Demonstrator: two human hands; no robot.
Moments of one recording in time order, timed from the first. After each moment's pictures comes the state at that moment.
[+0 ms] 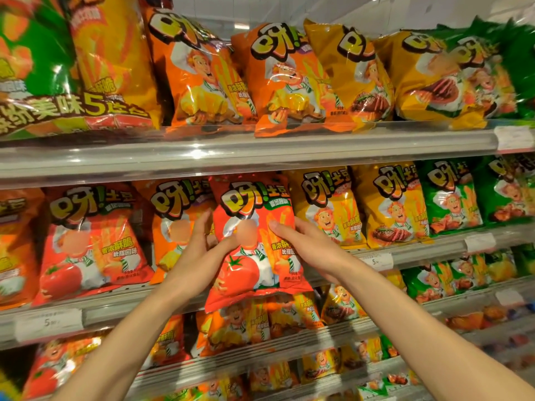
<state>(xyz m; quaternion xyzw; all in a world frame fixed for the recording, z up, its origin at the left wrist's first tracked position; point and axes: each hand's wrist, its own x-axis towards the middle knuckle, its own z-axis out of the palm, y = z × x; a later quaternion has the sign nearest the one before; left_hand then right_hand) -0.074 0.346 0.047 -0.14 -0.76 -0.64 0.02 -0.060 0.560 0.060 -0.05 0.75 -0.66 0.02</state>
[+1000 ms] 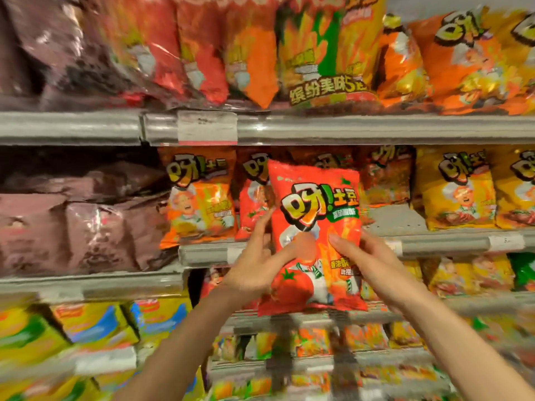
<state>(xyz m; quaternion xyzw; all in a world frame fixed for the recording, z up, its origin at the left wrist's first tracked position) 0.000 0.129 0.015 -0.17 -0.70 -0.69 -0.02 0.033 0.336 0.031 -0.04 0.74 -0.67 -0.04</state>
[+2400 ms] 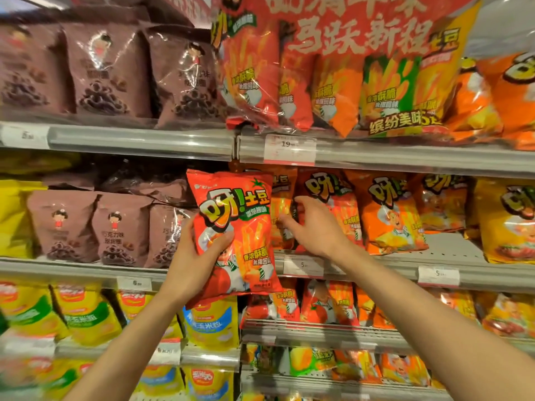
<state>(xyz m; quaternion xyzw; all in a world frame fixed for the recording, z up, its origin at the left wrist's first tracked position) 0.026 -0.060 0.028 0.00 -0.75 -0.62 0.21 -0.065 0.173 0.068 -0.16 0.94 -0.25 -0.17</state>
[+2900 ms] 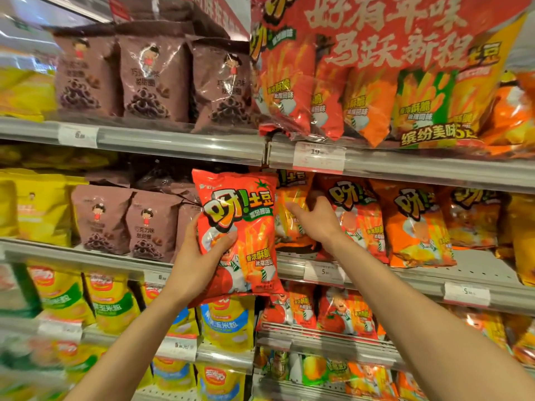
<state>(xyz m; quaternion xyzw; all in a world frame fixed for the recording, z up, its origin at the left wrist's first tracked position) 0.041 -0.090 0.030 0.01 -0.74 -0.63 0.24 -0.093 0.124 0.078 -0.06 0.86 -0.50 -0.11</state>
